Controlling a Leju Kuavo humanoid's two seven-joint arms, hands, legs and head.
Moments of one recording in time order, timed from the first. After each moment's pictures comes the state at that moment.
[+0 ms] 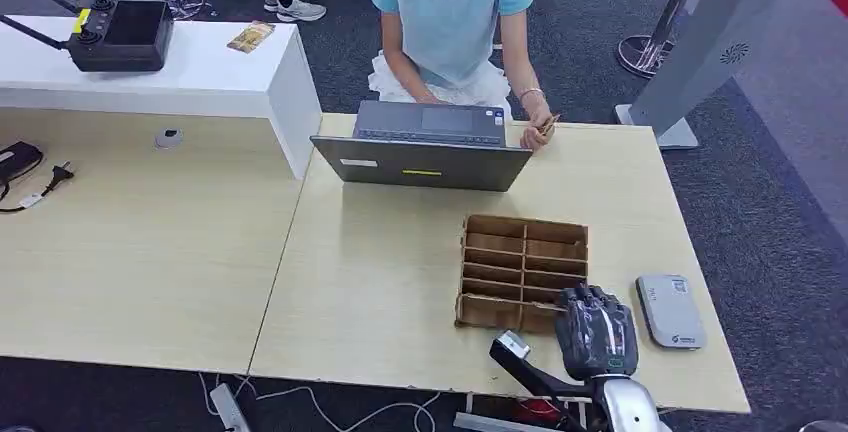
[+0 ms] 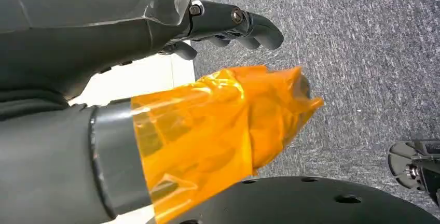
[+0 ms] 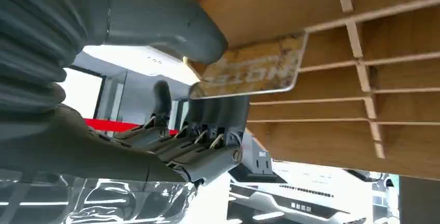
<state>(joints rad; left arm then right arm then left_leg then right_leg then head) -0.07 -0.21 1.02 -0.23 -1.36 0.25 0.19 0.07 -0.22 0.42 -1.60 1.49 -0.25 0.30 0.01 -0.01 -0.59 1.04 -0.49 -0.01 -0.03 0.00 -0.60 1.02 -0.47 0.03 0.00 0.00</state>
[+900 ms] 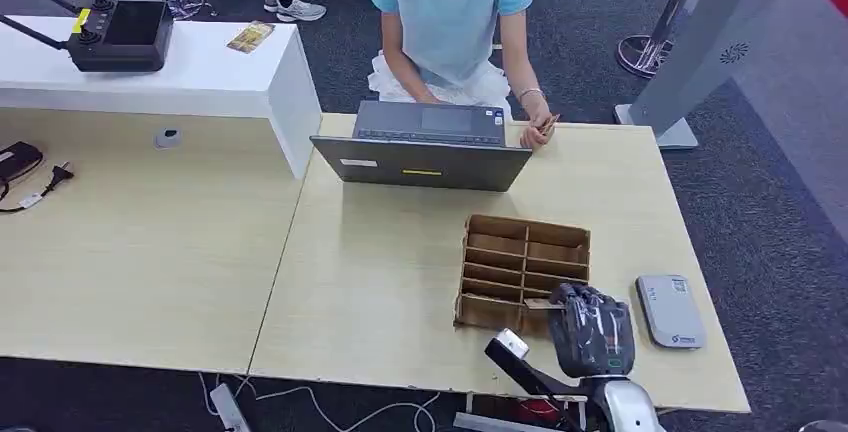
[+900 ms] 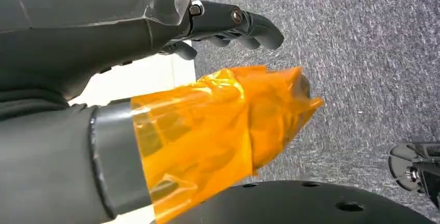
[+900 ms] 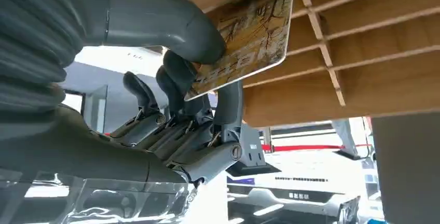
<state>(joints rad) -0.07 -0.21 1.04 -0.23 -1.36 0.26 0.18 0.08 -0.19 0.41 -1.61 1.43 -0.36 0.23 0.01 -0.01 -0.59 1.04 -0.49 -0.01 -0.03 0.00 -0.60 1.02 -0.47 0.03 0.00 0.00</state>
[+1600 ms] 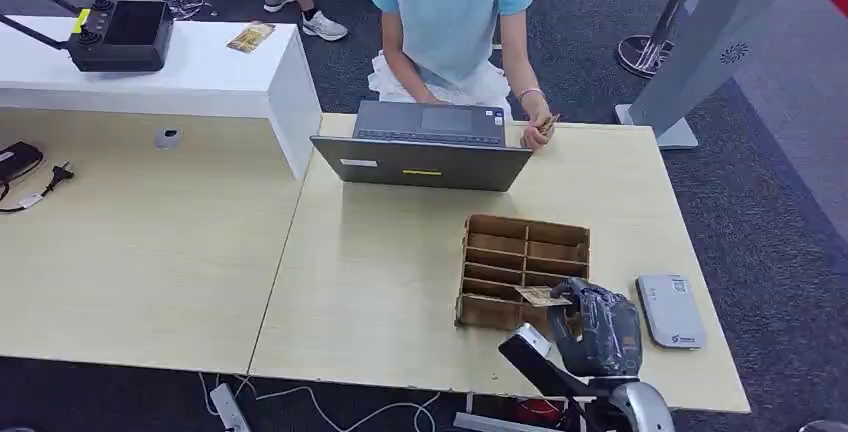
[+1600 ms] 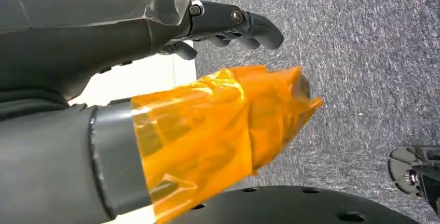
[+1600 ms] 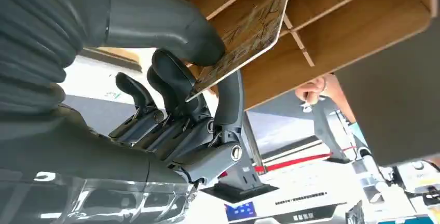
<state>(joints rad) -0.07 -0.20 1.05 -0.23 -1.36 0.27 0.18 0.12 -0.19 0.37 -1.72 1.17 -0.40 0.10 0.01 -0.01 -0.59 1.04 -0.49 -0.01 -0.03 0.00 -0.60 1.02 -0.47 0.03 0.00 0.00</state>
